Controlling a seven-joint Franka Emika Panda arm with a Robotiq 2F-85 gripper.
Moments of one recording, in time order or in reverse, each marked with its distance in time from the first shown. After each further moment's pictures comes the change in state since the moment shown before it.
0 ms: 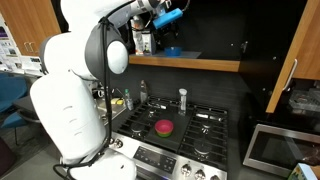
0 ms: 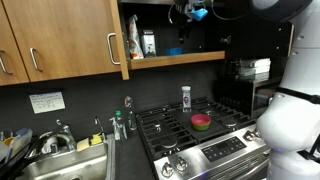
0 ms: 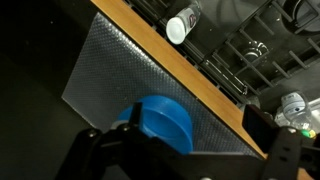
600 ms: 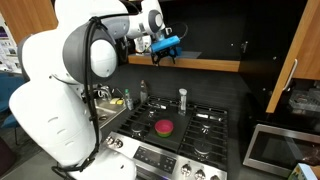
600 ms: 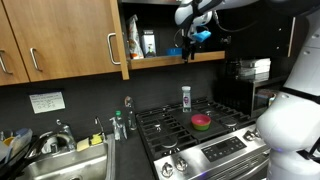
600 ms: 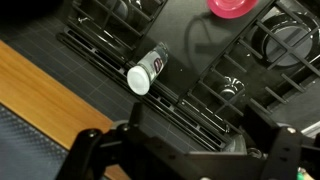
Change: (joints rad) arm -0.004 -0.117 -0.002 -0.387 0.001 0.093 0.098
